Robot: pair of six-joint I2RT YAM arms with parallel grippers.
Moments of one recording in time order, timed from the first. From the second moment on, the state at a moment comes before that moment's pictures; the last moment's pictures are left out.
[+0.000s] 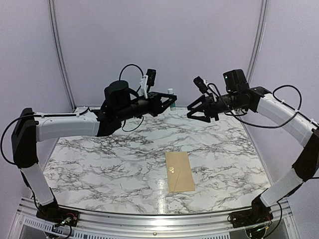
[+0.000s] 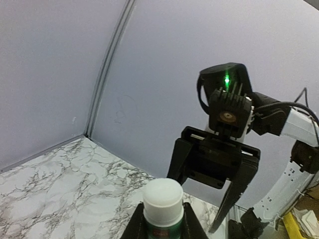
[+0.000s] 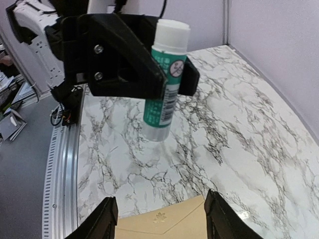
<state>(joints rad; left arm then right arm) -0.85 1.78 1.34 0.53 0.33 -0.42 0.44 1.48 1.42 -0.61 -0.88 -0.38</state>
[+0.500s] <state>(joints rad) -0.86 1.76 1.33 0.59 0.68 -0.50 0.44 1.50 1.40 -0.60 -1.26 -0.39</state>
